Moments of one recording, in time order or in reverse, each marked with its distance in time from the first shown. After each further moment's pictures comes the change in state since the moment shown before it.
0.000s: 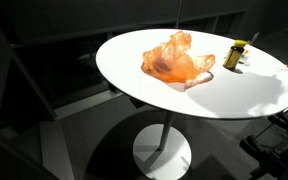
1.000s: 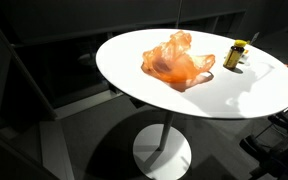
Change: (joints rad) arm 0.017 0.157 0.045 0.035 -0.007 0.234 0.004
